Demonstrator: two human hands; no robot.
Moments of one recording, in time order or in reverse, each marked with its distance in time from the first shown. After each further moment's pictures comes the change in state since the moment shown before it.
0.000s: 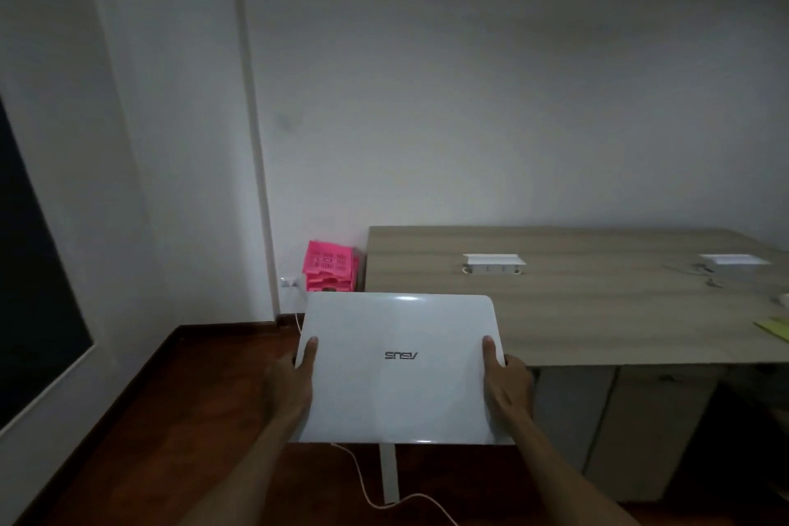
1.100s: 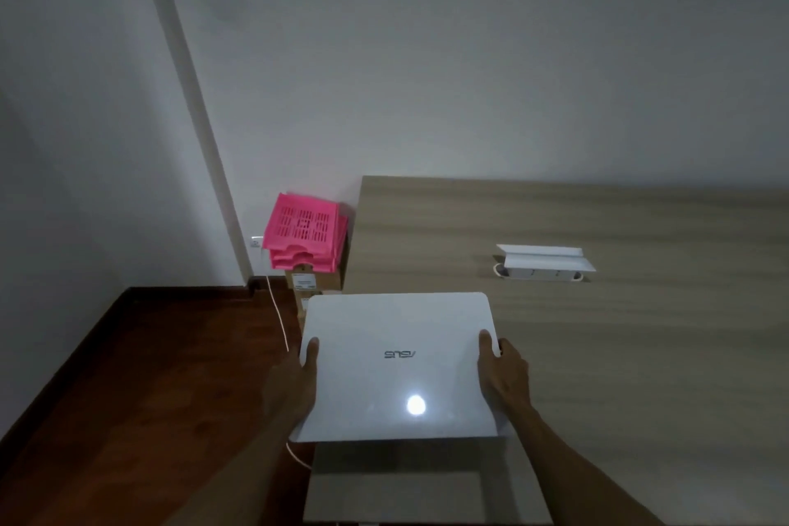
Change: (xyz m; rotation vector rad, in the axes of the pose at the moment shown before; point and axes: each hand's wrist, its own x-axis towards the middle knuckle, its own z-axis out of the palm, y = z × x) left_hand 0.411 -0.096 0.332 0.358 -0.087 -0.246; right_hand 0.475 -0.014 0.249 -0.270 -0.151 0.134
